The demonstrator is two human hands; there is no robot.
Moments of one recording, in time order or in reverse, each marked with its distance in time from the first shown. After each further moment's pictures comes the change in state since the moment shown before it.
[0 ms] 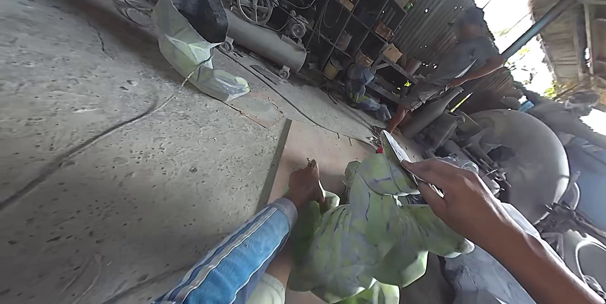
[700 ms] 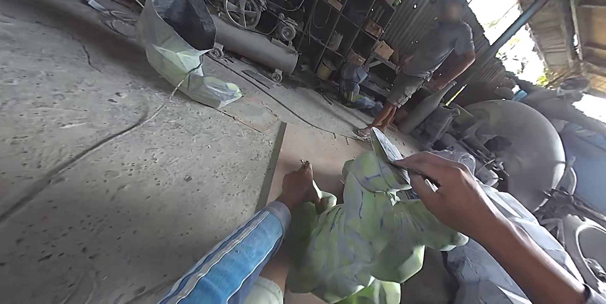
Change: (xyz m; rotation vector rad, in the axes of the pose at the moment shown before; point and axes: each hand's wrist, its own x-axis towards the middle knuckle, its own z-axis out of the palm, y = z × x) left_hand -0.004 0.002 -0.005 -0.002 -0.012 -0.008; right_hand -0.004 0.003 0.003 0.196 0.090 0.052
